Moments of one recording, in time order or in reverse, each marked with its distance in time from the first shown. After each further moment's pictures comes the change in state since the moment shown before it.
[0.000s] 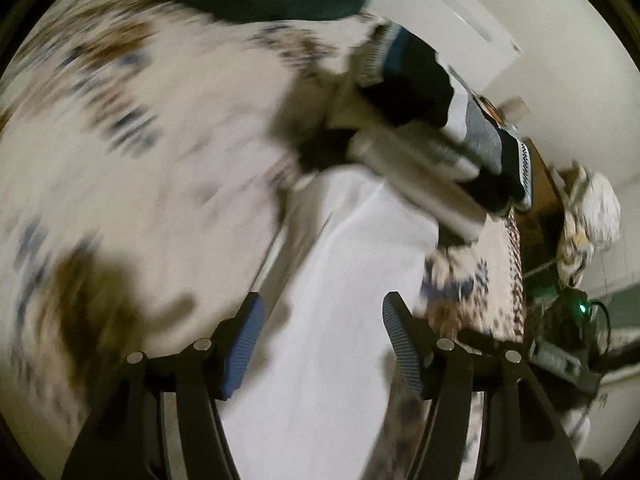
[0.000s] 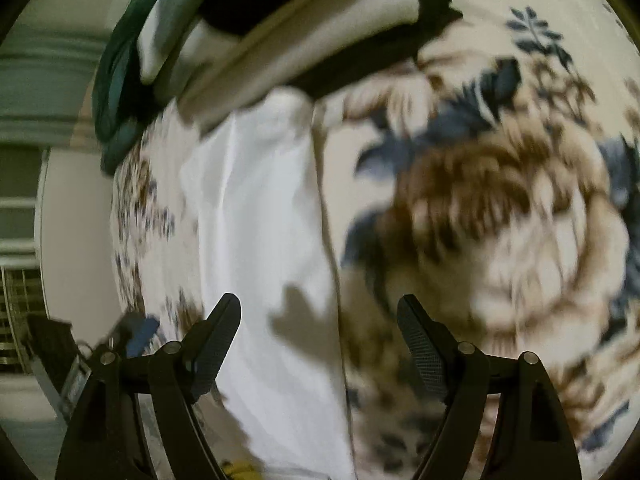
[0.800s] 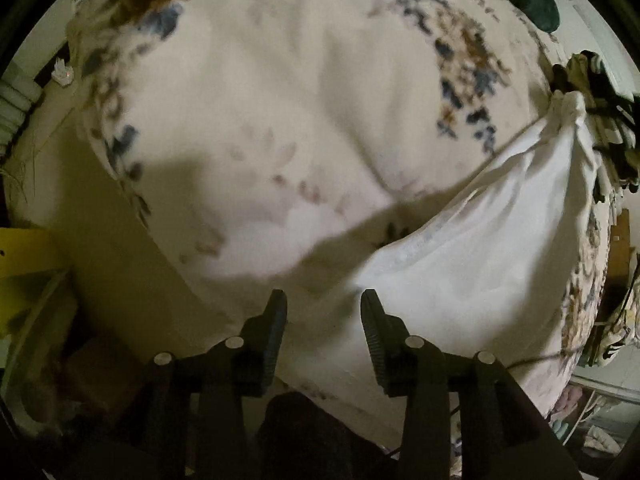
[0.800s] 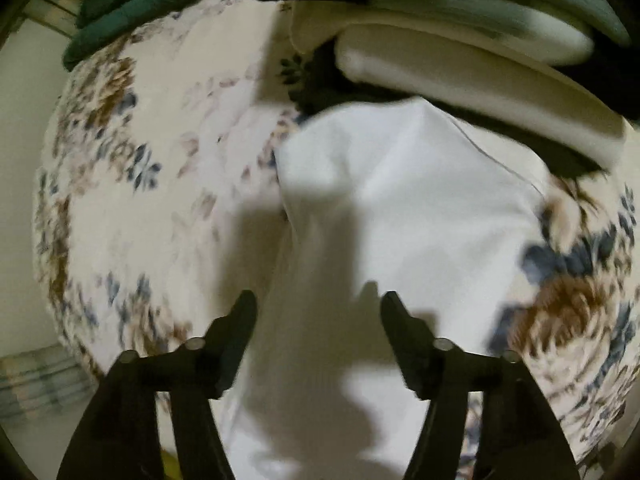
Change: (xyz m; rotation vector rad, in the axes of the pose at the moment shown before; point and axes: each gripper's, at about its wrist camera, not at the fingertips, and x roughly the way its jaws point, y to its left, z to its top) left arm -0.154 0.194 -0.358 -0.505 0.126 0.291; right arm 0.097 0.186 0.029 -0.342 0.129 -0.358
